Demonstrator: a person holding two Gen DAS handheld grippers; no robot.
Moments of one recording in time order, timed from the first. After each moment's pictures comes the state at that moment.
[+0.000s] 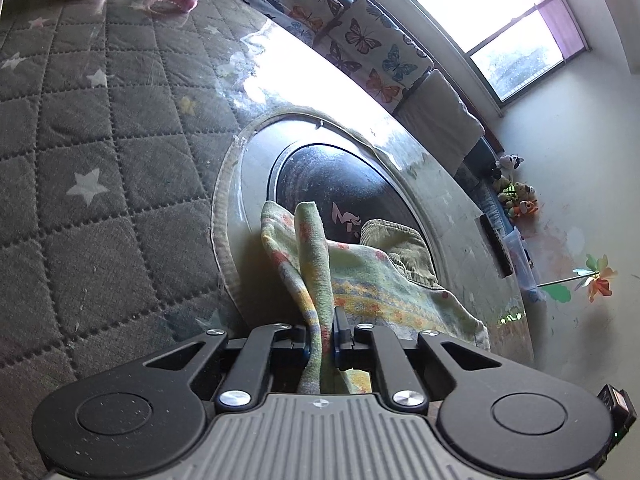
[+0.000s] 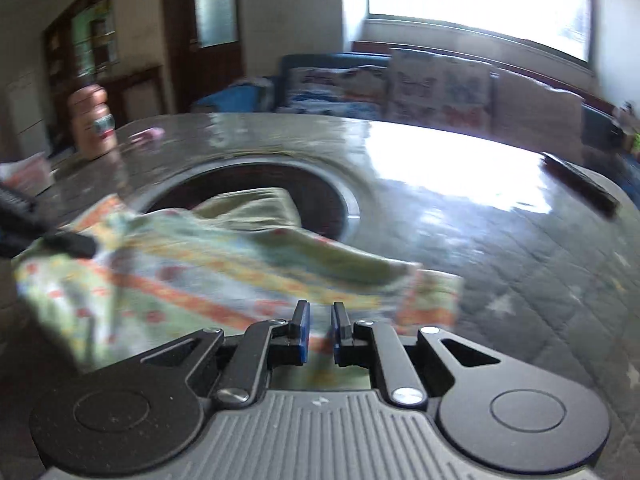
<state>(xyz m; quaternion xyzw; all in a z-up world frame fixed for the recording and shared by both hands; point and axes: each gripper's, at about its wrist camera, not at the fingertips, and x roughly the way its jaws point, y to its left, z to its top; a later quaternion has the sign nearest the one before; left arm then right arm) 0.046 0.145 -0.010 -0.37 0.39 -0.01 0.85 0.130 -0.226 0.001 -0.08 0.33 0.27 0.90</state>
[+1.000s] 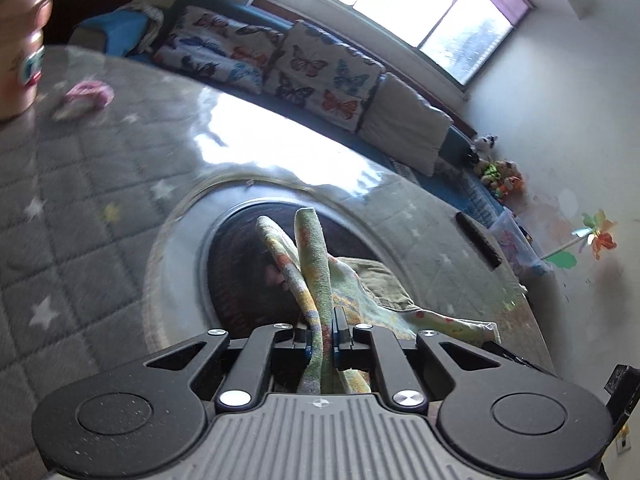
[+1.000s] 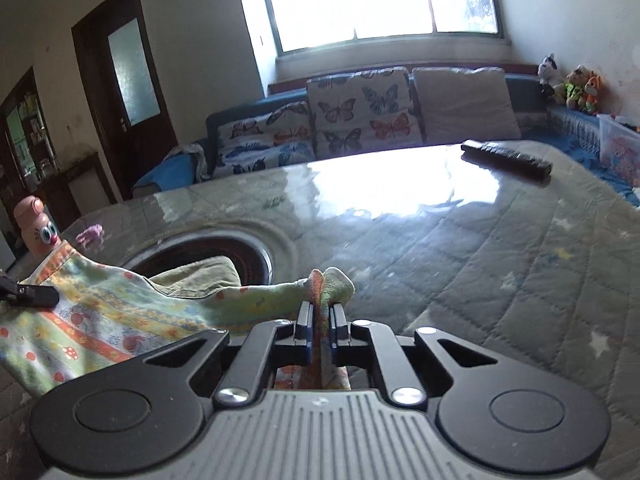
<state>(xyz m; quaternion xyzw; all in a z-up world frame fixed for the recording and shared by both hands) 0.075 0.099 0.052 -0.25 0.35 -0.04 0.90 0.136 -0.279 0.022 0.04 0.30 0.19 0.93</state>
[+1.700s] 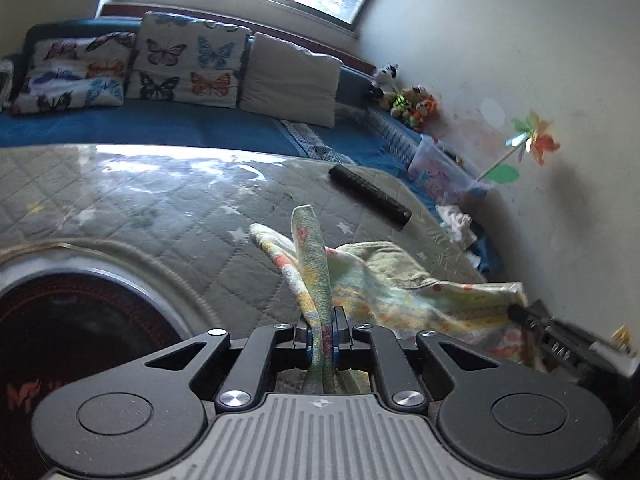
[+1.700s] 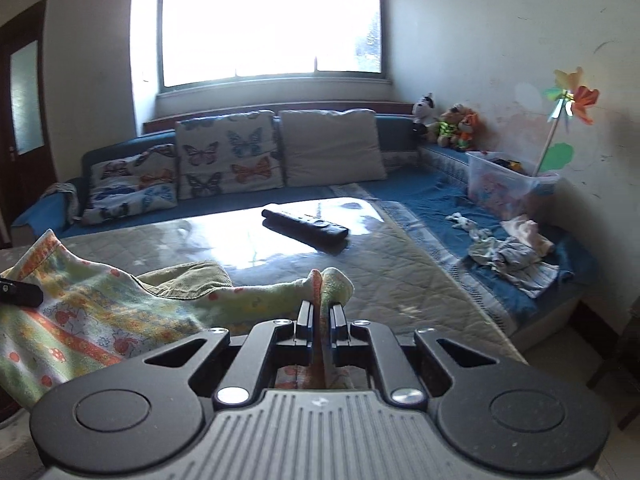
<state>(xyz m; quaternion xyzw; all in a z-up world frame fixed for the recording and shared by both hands) 0.215 -0.082 0.047 -0.13 0.39 -0.16 0.90 0.192 -0.428 0.051 0.01 0.27 0.00 0.96</state>
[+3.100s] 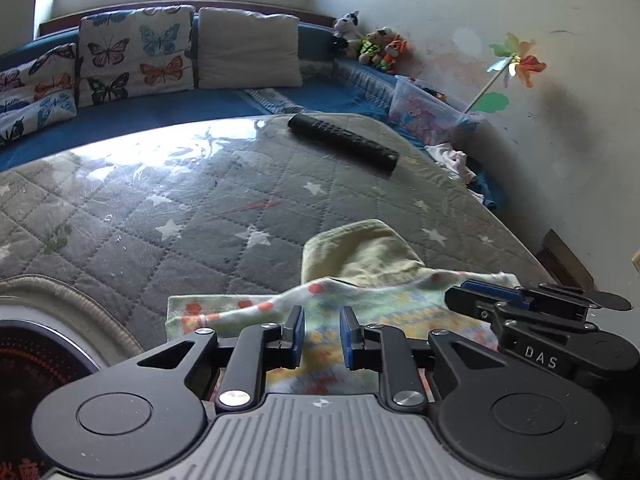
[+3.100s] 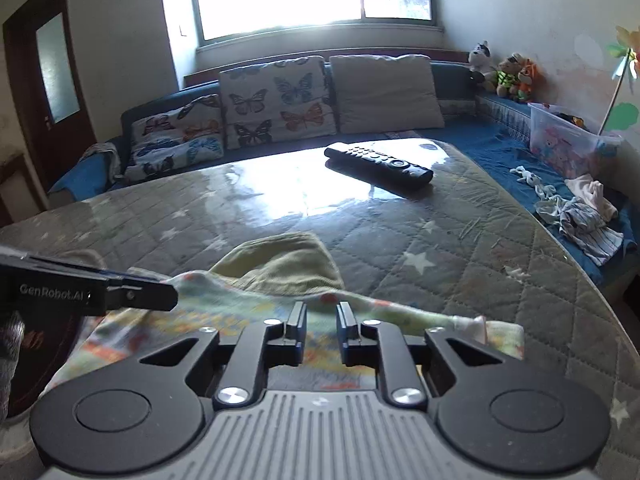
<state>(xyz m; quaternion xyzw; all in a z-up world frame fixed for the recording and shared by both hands) 0.257 -0.146 0.014 -0.04 0.40 -0.23 0.89 0.226 -0.380 0.015 0.02 0.34 0.10 0.93</state>
